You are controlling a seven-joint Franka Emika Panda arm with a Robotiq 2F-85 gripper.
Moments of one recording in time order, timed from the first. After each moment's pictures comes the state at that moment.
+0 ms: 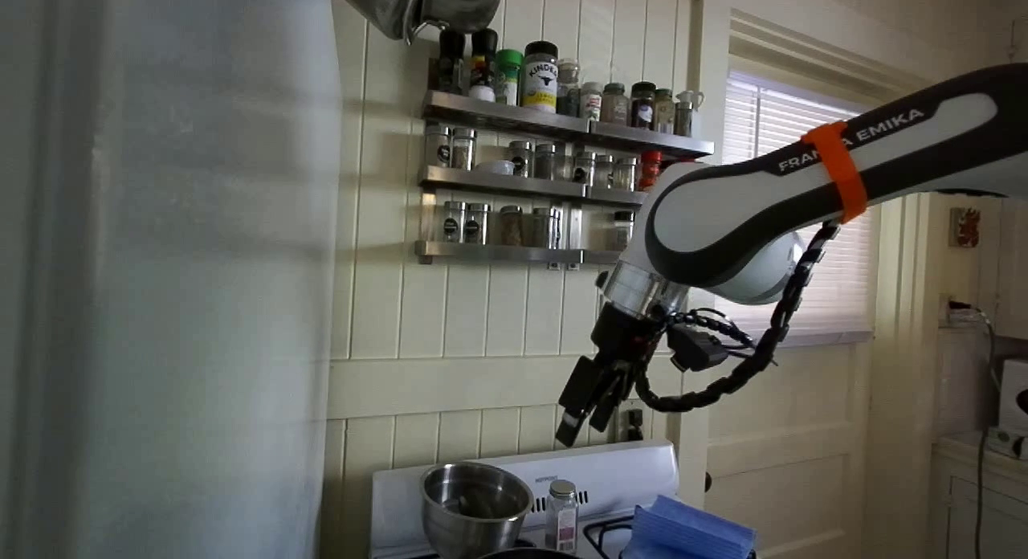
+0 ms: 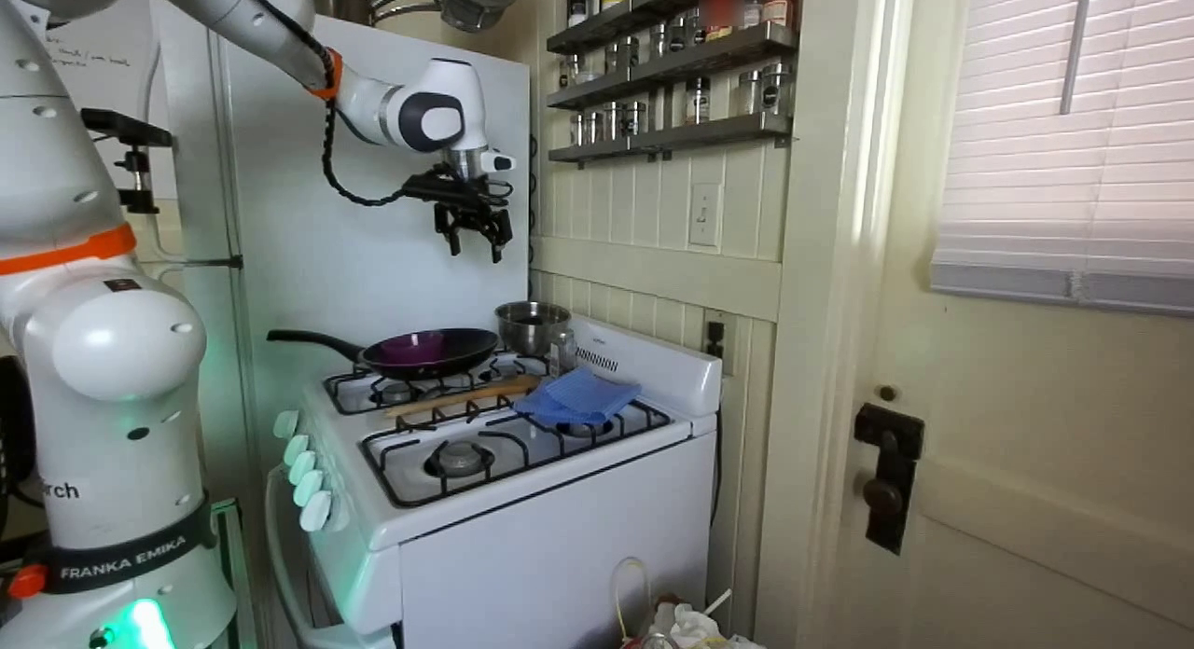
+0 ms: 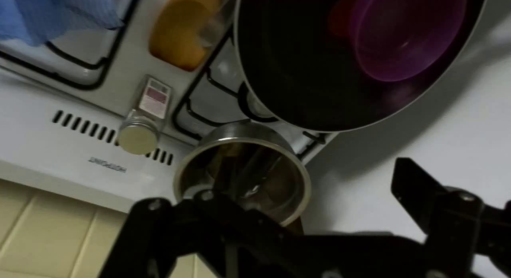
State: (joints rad) arm 0.29 -0.27 0.13 -2.24 0.24 2.29 -0.29
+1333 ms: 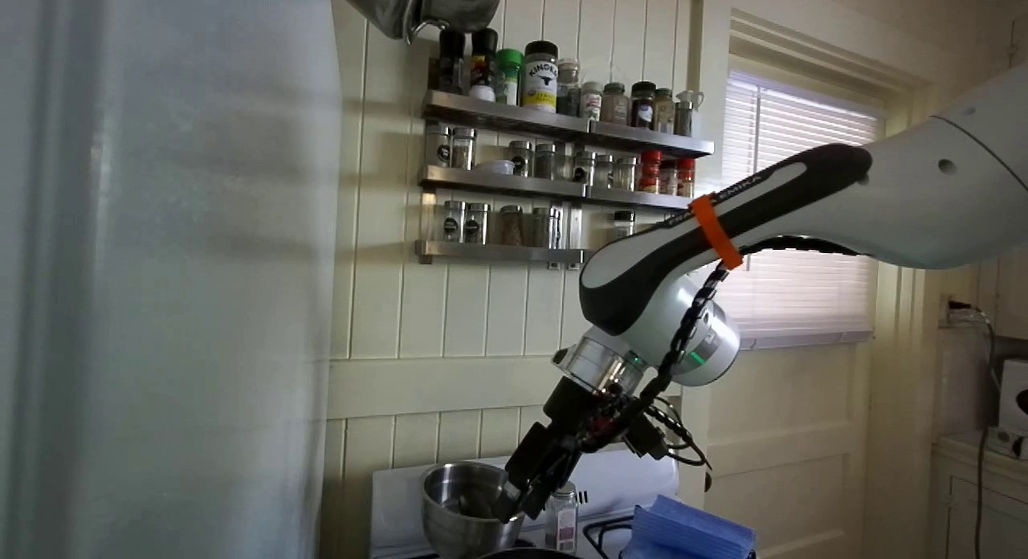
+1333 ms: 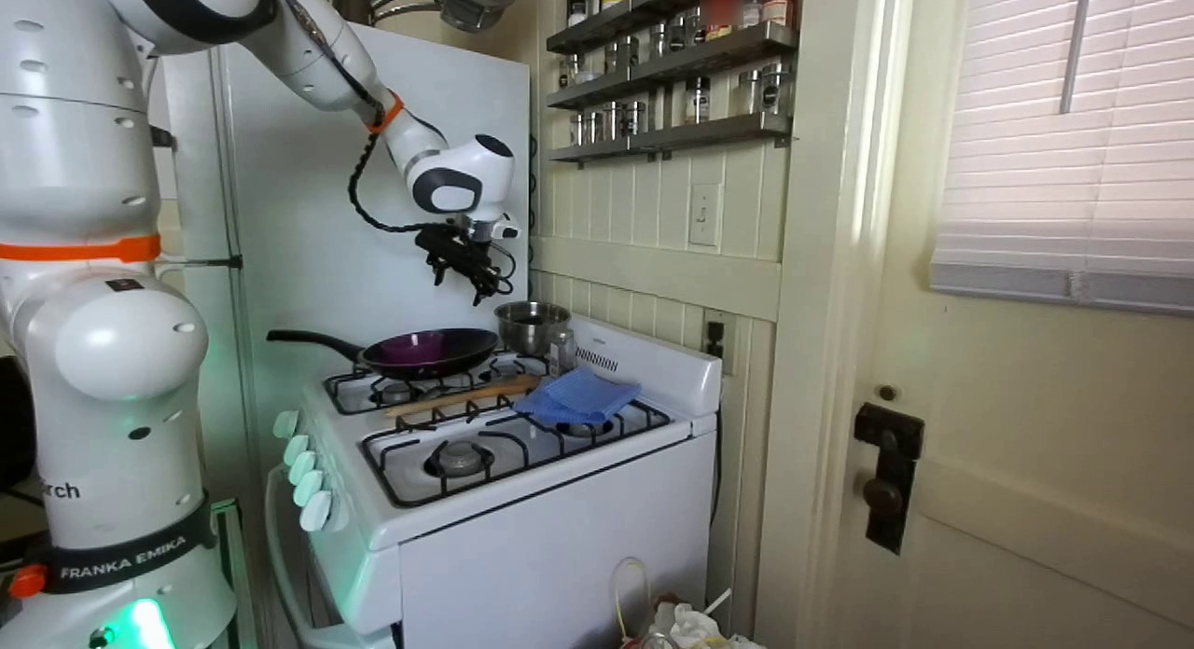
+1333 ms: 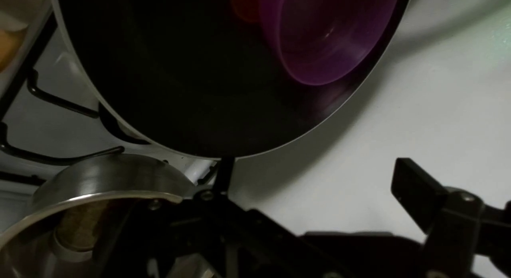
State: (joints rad) arm 0.29 -0.03 0.16 -2.20 0.73 2.33 -0.70
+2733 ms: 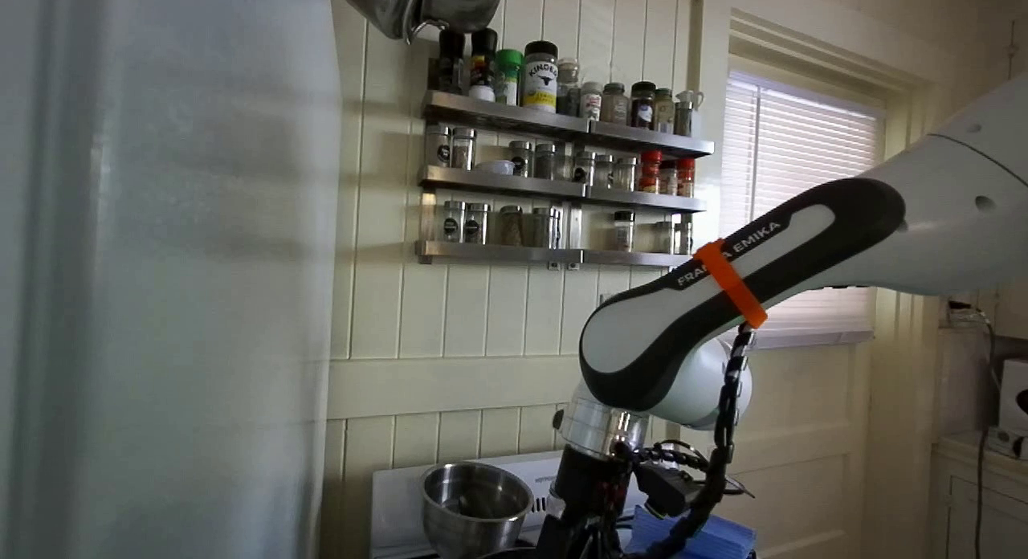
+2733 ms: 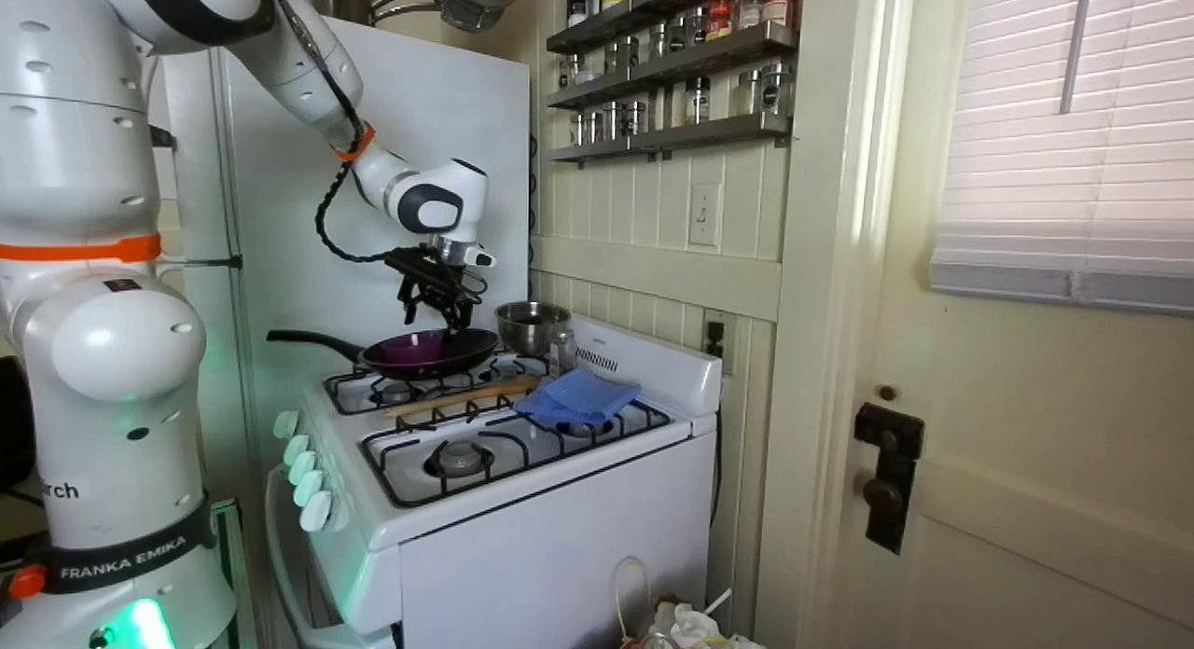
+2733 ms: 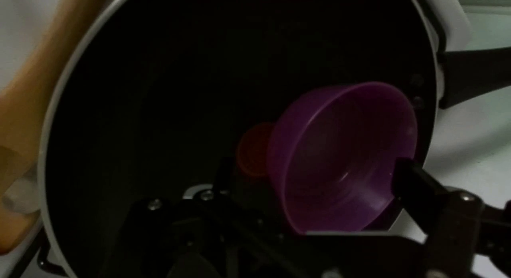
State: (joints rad) arm 0.28 -0.03 0.25 -2.30 0.47 2.28 -0.42
